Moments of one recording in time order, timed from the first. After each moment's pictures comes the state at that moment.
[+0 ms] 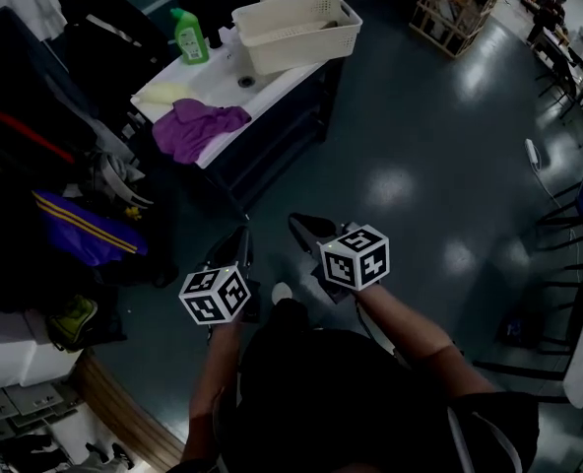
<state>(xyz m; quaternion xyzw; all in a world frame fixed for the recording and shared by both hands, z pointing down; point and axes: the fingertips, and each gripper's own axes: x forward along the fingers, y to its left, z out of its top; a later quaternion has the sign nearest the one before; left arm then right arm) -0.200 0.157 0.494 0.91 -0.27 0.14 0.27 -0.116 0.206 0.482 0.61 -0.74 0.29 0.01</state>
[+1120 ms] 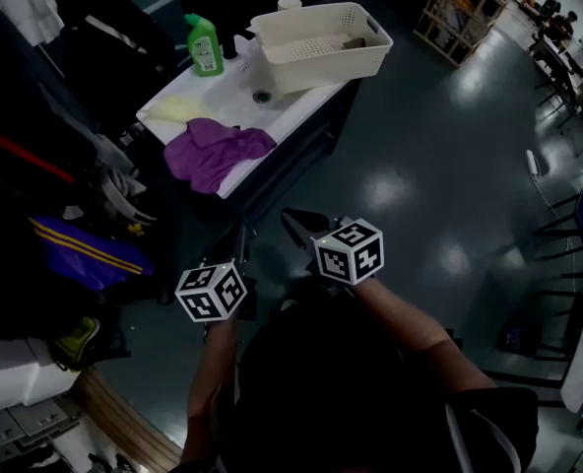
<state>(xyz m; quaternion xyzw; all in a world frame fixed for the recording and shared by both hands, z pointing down) -0.199 0.025 0.500 0.92 -0.26 0.13 0.27 -0.120 0.067 0.487 0.60 -0.75 0.28 0.02</state>
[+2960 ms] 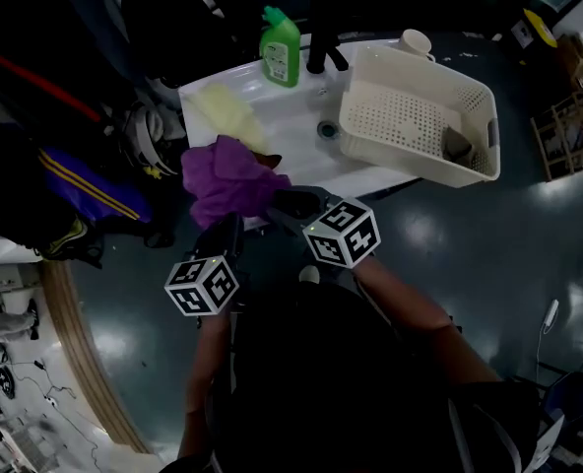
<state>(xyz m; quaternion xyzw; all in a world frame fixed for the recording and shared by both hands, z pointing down) -0.117 -0.132 0.519 0.80 -0.50 0.08 0.33 -0.044 -0.143 0.511 0.30 -0.91 0.26 0.15</state>
